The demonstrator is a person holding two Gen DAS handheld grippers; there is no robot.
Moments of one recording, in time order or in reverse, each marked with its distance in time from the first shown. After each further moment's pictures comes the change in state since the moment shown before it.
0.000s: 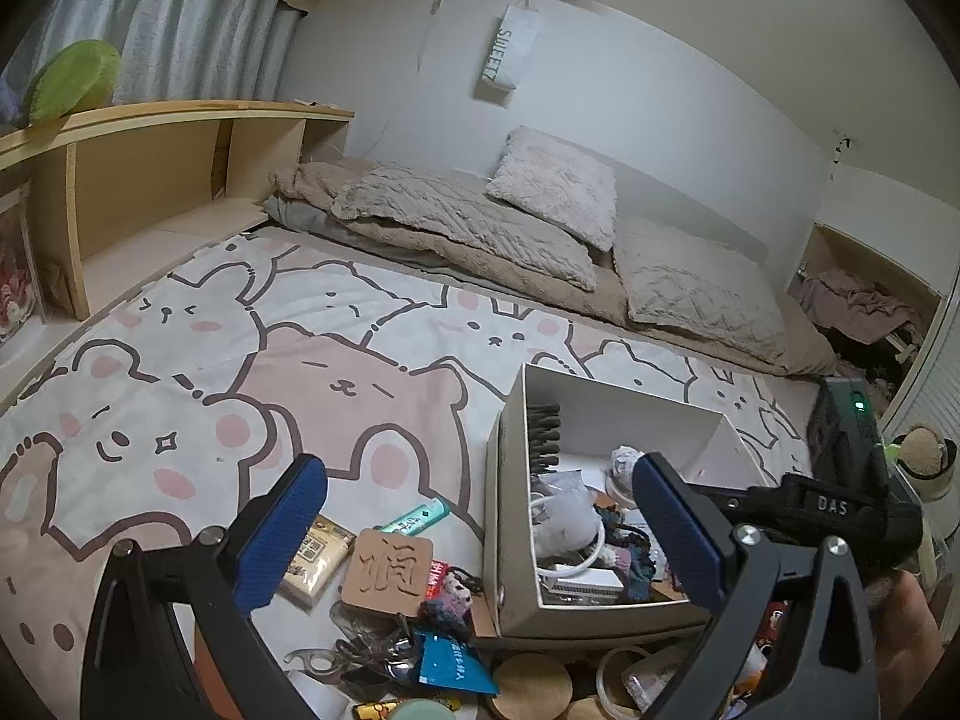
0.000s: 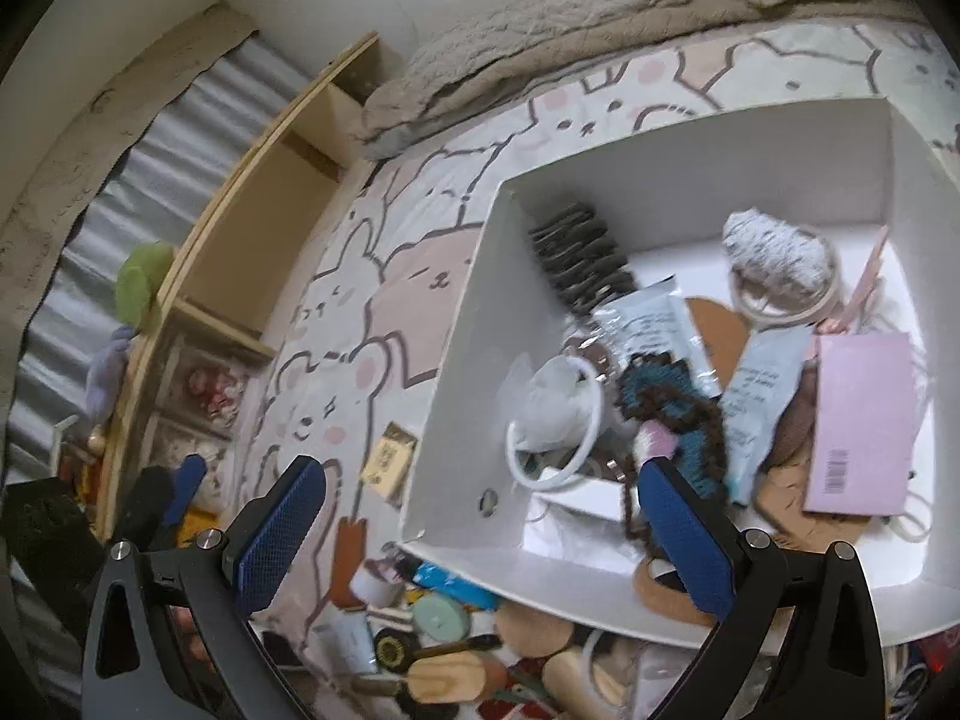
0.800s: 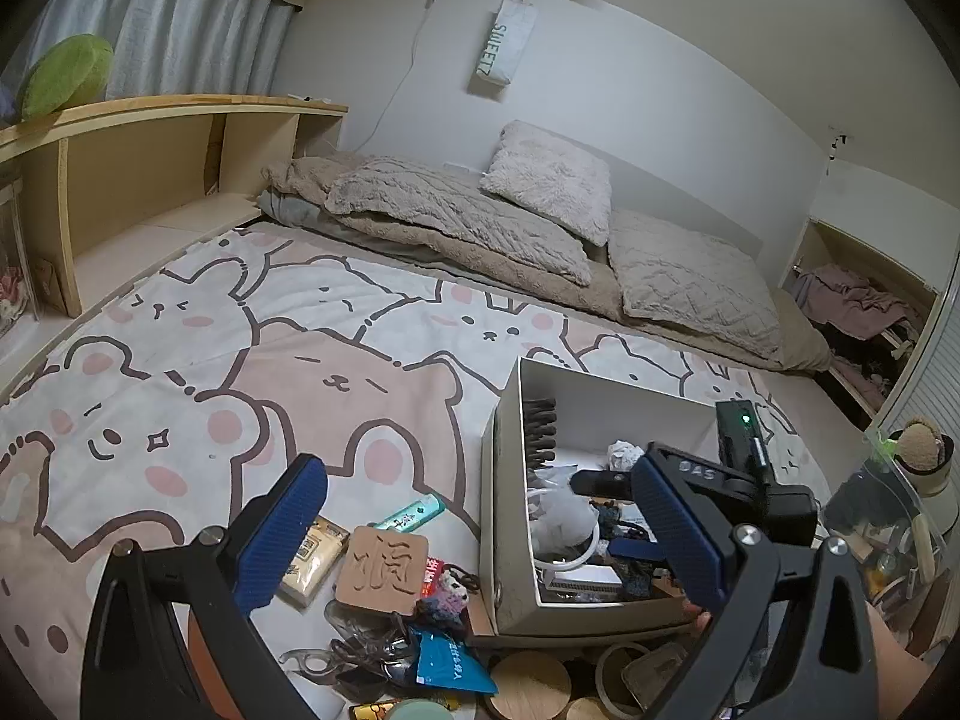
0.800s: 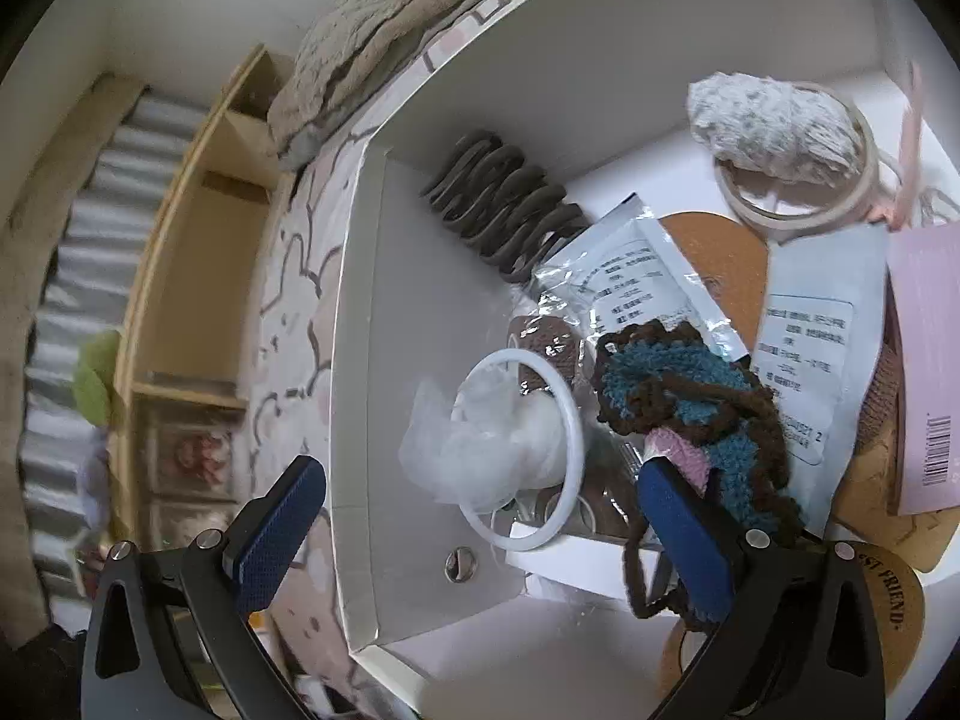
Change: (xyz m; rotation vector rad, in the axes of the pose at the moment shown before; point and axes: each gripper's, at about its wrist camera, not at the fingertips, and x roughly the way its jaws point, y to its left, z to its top) left arm 0.005 0.002 -0.002 0.005 0.012 -0.013; right arm 0.055 -0.053 0.008 0.279 0.059 0.016
